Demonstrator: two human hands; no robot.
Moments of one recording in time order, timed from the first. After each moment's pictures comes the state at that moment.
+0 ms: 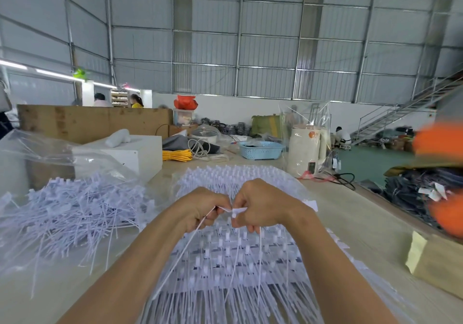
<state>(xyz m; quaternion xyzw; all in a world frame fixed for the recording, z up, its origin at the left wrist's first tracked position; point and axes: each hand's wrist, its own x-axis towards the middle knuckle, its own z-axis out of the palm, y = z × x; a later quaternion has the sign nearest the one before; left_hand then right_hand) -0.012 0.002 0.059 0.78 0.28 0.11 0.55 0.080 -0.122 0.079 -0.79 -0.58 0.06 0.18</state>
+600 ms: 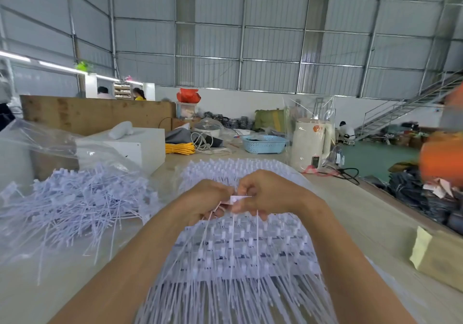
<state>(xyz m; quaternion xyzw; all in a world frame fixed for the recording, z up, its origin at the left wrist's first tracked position) -0.013 -0.001 0.055 0.78 0.24 0.14 0.56 0.087 -0.125 0.084 -0.76 -0.59 0.11 0.25</state>
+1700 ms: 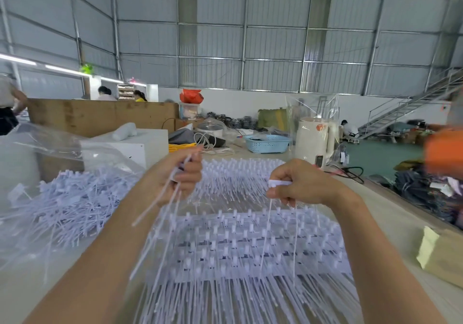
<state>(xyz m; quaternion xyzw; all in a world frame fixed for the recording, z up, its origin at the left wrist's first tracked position) -0.049 0.049 0.086 0.50 -0.01 0.07 0.86 0.118 -0.162 0.093 -0.76 -0.56 0.05 0.32</state>
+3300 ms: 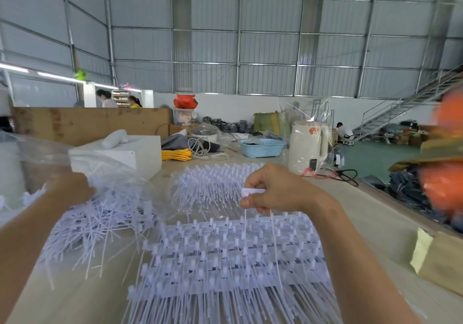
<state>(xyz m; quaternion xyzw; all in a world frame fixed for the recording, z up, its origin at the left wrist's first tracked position) -0.108 0.195 0.069 0.82 0.55 0.13 -0.06 0.094 -0.151 0.102 -0.76 -0.58 0.06 0.28</state>
